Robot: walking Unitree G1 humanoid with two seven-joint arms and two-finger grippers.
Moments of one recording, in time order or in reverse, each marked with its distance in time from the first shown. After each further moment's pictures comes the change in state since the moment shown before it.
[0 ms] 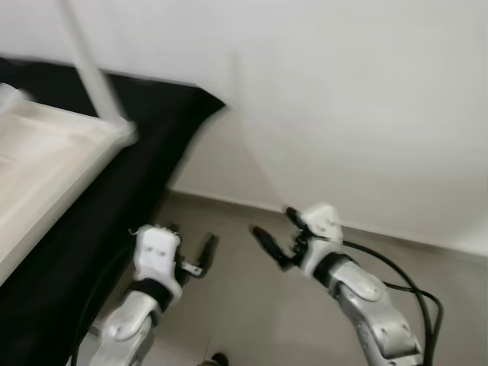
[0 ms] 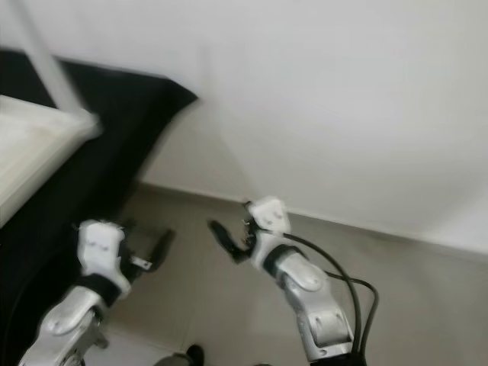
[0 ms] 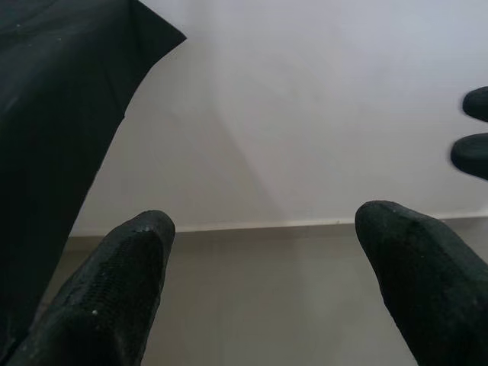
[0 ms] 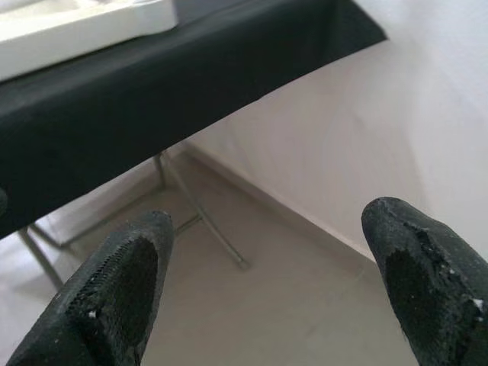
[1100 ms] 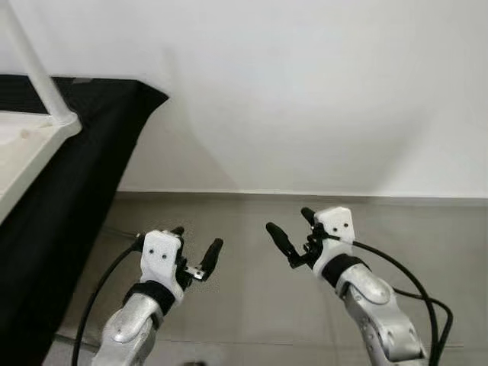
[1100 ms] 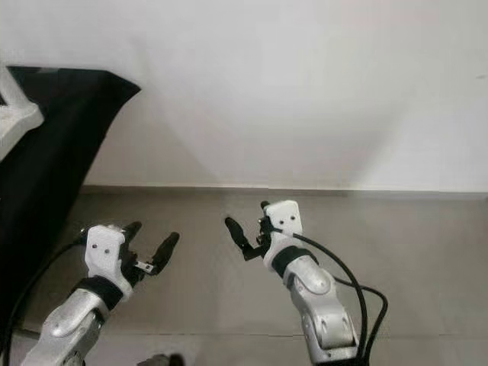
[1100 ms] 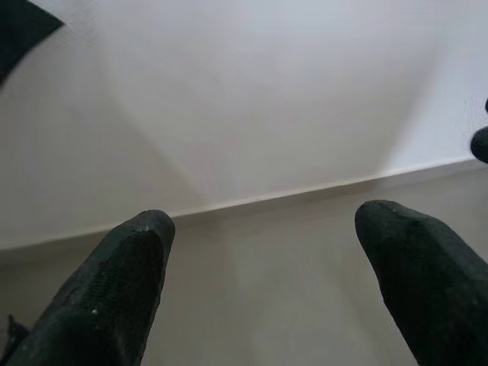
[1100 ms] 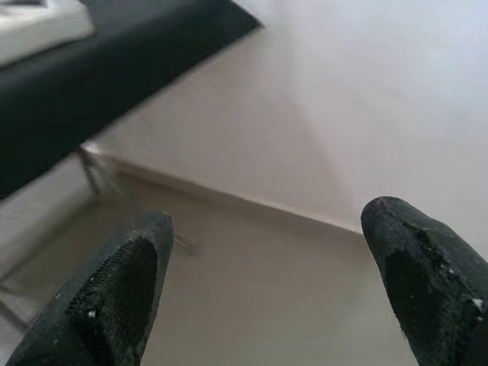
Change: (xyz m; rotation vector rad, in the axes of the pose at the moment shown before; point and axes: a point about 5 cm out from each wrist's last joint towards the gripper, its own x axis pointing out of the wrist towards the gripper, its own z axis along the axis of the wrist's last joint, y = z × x) left arm -0.004 0.006 -0.002 -0.023 0.000 0.029; right arm 0.002 0.006 0.000 0.046 -0.026 -0.048
